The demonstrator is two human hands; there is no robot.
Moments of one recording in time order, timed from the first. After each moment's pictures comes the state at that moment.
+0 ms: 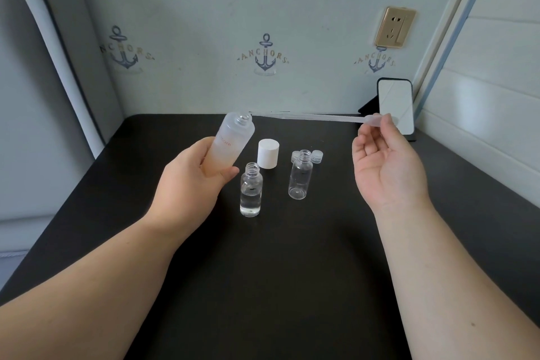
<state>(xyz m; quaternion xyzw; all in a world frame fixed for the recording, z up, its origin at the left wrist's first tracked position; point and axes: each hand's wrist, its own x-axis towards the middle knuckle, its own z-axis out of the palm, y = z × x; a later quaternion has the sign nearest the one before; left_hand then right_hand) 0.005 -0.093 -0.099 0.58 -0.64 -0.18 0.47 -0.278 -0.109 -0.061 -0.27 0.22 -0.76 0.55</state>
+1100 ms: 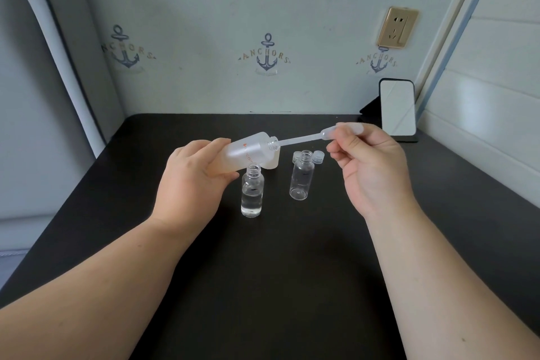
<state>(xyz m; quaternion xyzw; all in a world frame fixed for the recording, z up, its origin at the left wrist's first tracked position) 0.003 -0.101 -0.107 0.57 -0.69 -0.01 0.45 -0.255 -0.098 -0.062 -0.49 0.30 -0.68 0.46</state>
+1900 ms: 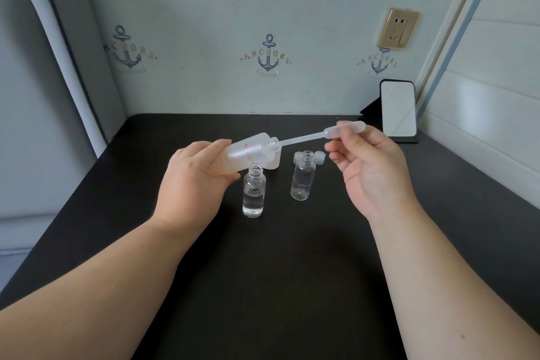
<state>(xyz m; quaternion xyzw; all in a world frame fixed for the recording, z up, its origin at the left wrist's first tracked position) 0.003 -0.099 -0.108 0.57 -0.68 -0.02 0.46 -0.260 -0.102 -0.065 -0.47 0.30 -0.68 0.48</state>
